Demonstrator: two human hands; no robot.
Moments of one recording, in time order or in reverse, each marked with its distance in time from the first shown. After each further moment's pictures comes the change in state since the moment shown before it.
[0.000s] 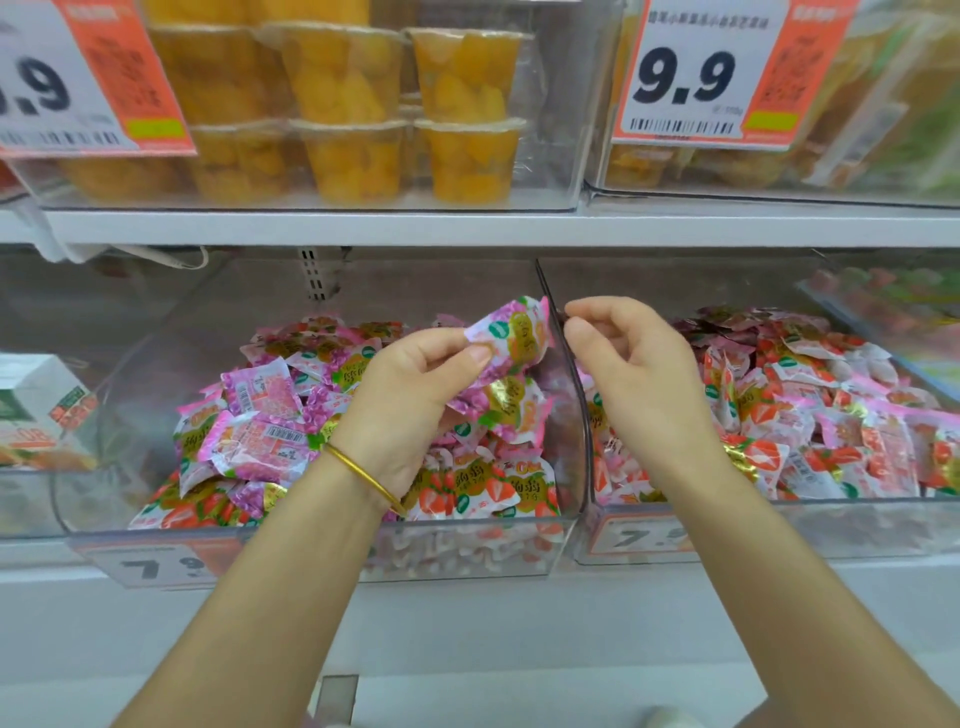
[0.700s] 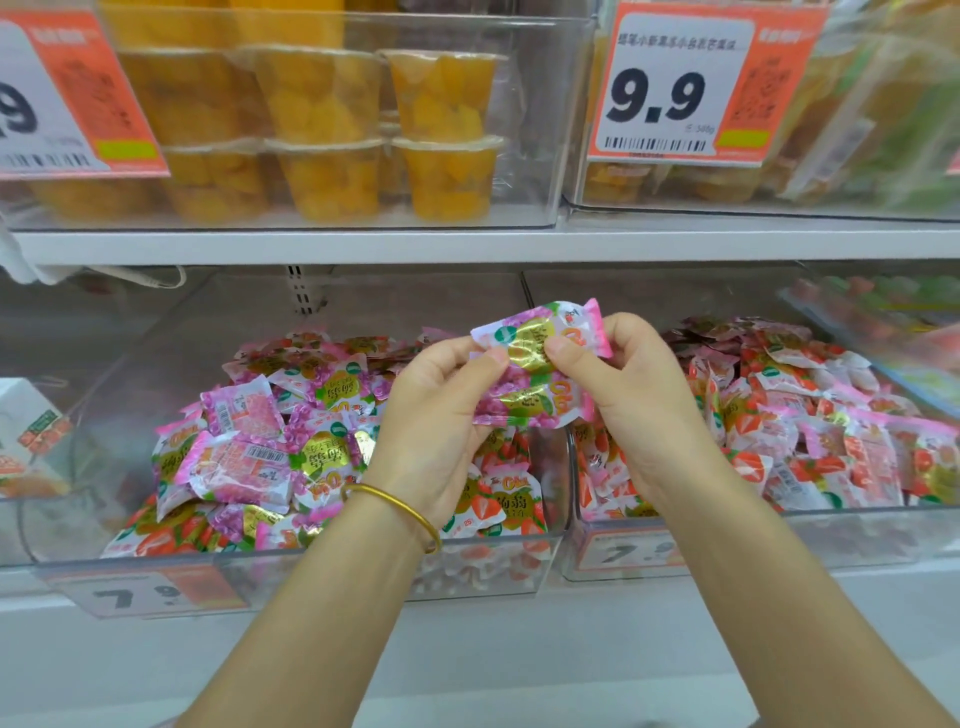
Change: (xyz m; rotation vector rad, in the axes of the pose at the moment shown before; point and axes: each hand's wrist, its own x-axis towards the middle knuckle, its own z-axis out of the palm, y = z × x) left_hand -0.001 -0.003 0.033 -0.288 0.048 -0.019; right_hand 0.003 0.005 -0.002 0.269 -0.027 0.194
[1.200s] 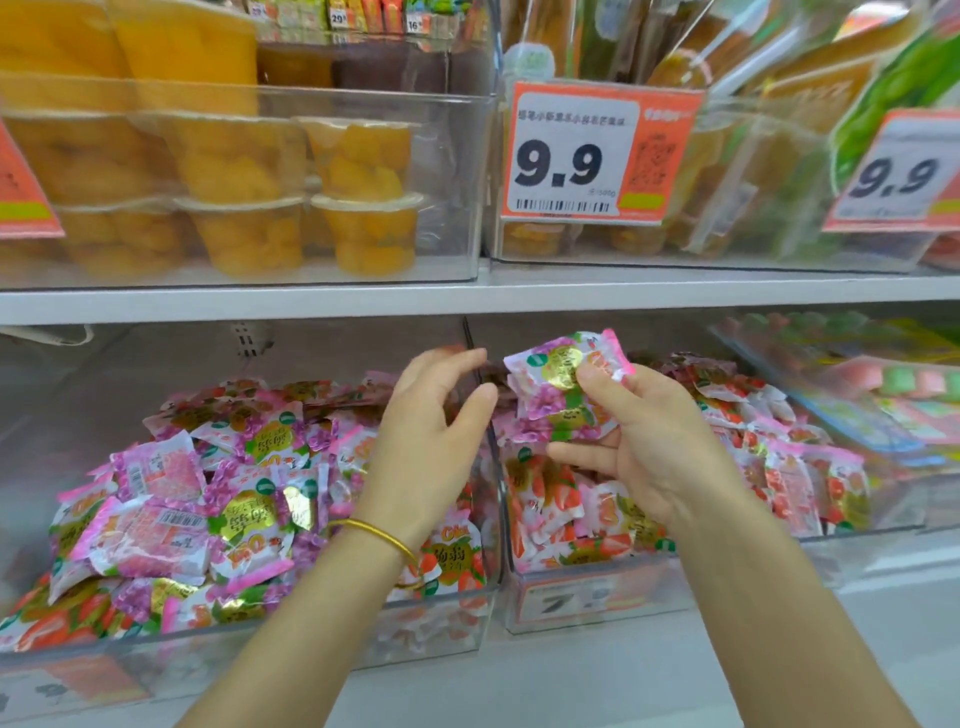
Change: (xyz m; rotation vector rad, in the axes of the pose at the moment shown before) left_hand 0.023 -0.009 0.024 0.828 -0.039 0.446; right_hand 0.012 -0.006 -0.051 0.269 0.046 0.287
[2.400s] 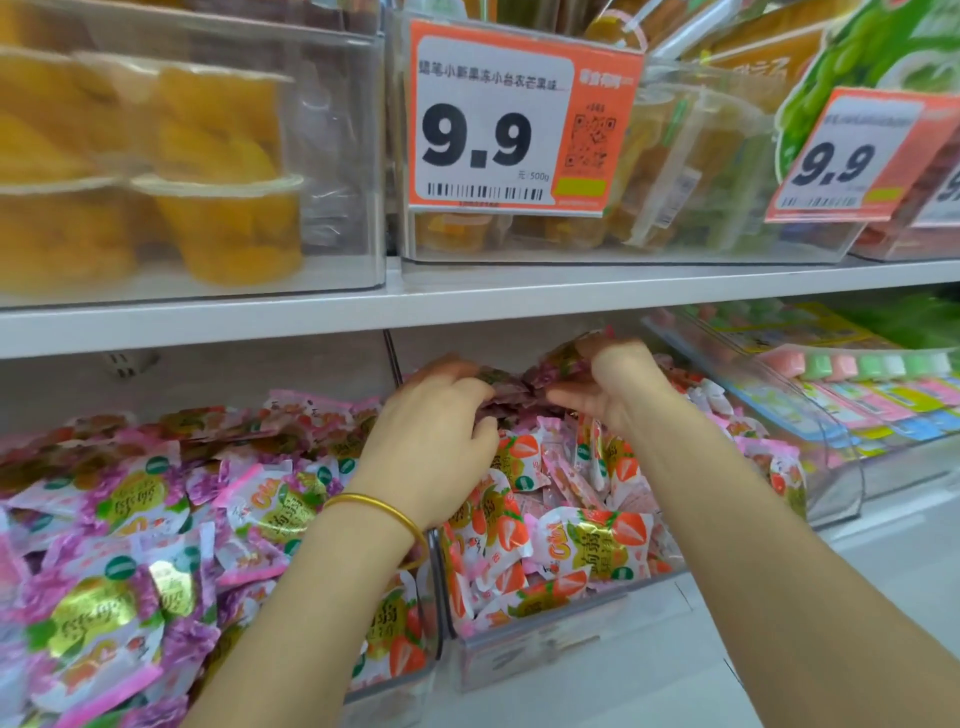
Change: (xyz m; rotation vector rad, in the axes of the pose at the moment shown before) left_hand 0.045 0.004 0.047 0.543 -0.359 0.192; right_hand 0.106 -0.010 -0.040 -0.076 0.422 0.194
